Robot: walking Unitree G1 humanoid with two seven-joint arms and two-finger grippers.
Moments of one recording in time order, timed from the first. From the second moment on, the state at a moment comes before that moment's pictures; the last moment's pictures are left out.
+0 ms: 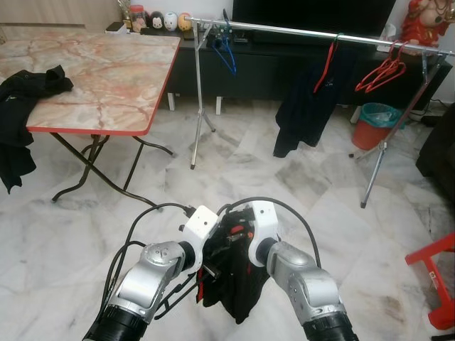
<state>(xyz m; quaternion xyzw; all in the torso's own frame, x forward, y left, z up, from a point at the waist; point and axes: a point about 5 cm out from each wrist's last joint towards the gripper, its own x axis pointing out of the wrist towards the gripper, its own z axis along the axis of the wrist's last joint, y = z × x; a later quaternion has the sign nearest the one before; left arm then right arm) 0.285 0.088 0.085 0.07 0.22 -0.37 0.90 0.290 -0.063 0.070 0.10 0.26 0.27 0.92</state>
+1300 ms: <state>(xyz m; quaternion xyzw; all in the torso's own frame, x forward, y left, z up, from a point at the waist) 0.284 0.092 0.090 0.08 0.20 -0.37 0.91 0.288 -0.057 0.083 0.03 0.24 0.29 0.93</state>
